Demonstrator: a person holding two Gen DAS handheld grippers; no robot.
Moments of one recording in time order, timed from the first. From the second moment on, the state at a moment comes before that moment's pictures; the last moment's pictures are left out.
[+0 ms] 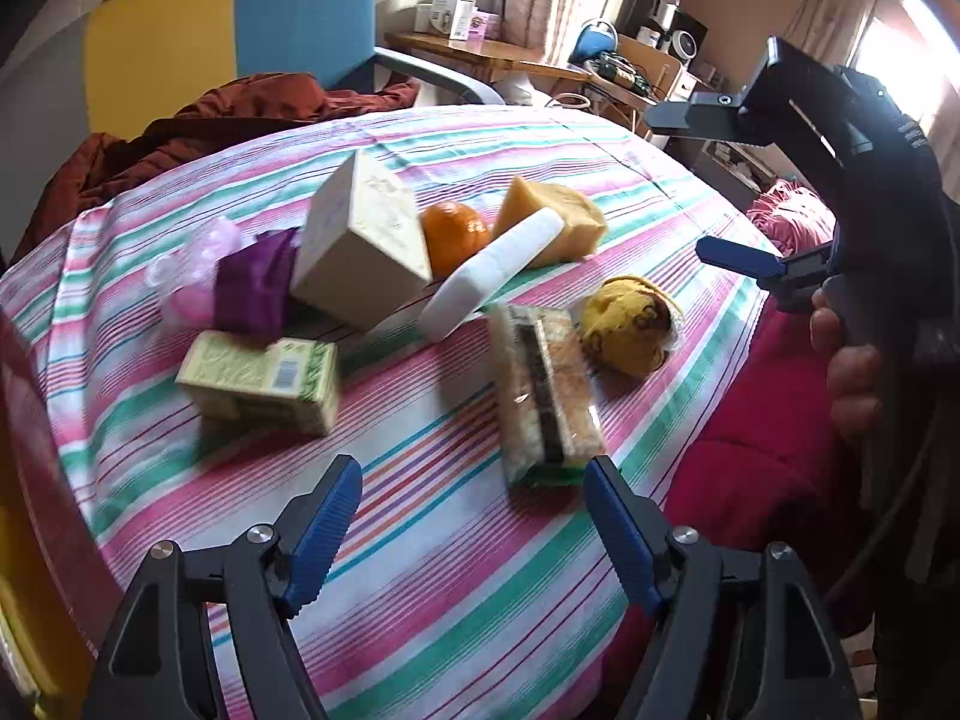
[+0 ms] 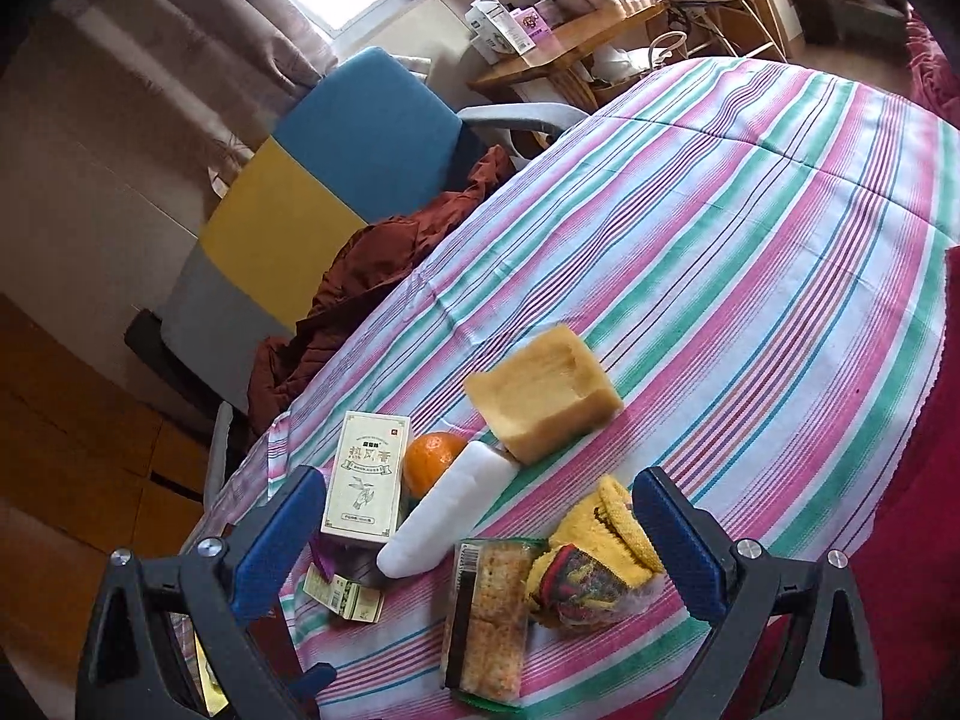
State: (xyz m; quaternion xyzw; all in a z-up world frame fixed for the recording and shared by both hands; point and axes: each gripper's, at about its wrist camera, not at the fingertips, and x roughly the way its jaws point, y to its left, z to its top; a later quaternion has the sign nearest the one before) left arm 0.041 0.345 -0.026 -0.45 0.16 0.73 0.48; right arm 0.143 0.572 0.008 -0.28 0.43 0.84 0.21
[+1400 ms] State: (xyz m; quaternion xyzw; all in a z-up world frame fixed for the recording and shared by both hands) left arm 0.054 0.285 -0.056 -0.43 0.20 0.76 0.45; right arm 0.100 0.551 -0.003 -0.40 0.34 0.83 0.17
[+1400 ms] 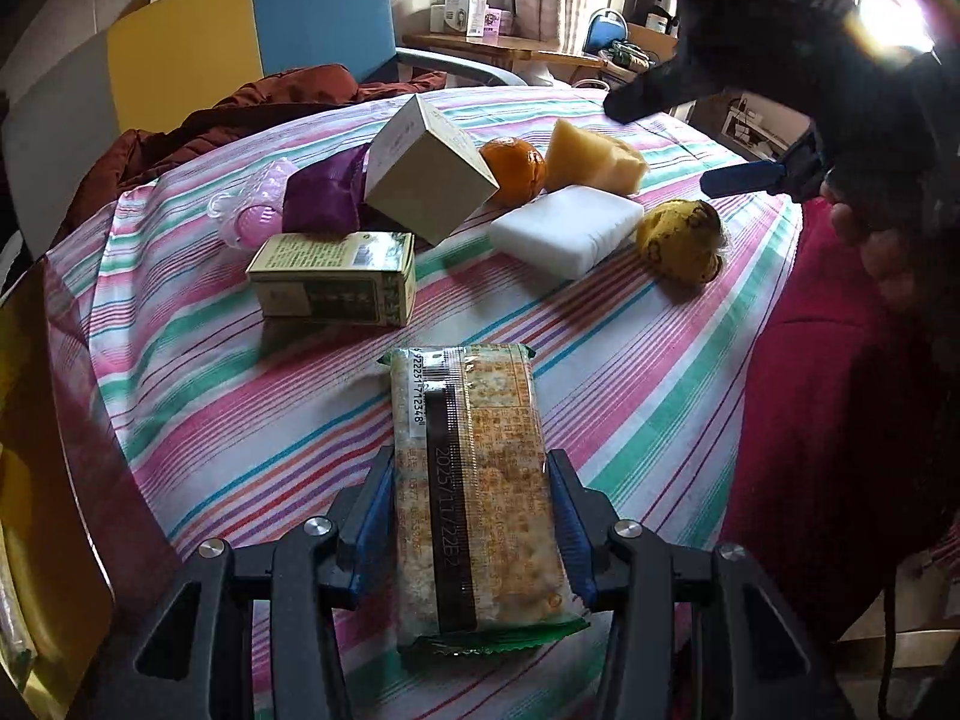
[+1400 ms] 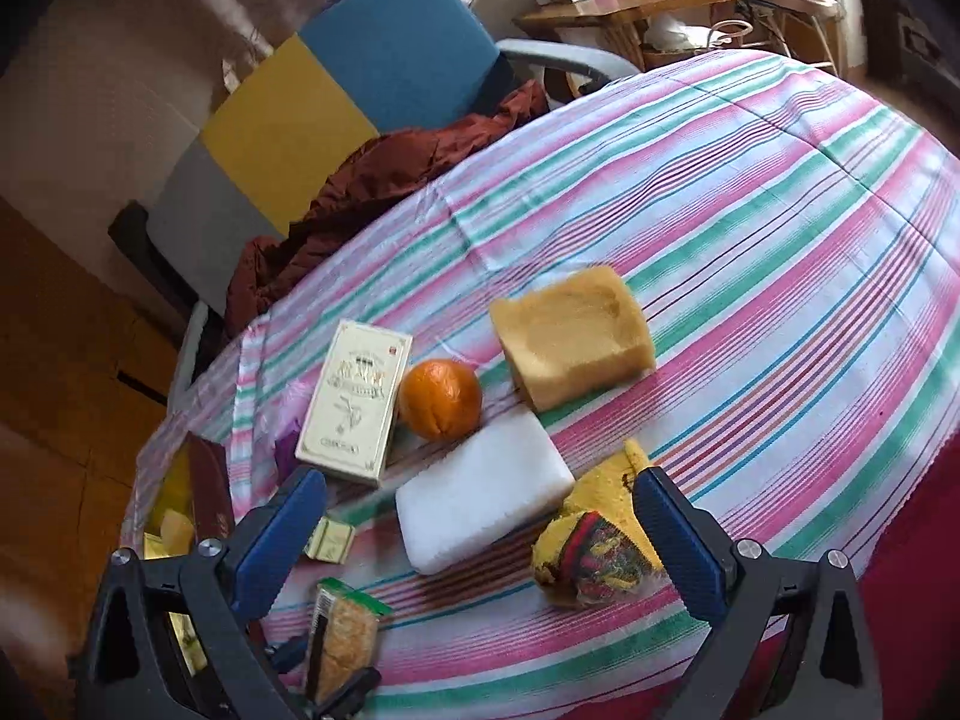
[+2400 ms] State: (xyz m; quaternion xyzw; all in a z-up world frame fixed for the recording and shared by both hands) left arm 0.045 0.275 -0.058 -0.44 0.14 0.75 0.47; right arm 0.048 0.497 -0.037 -0.55 0.31 0.77 0.13
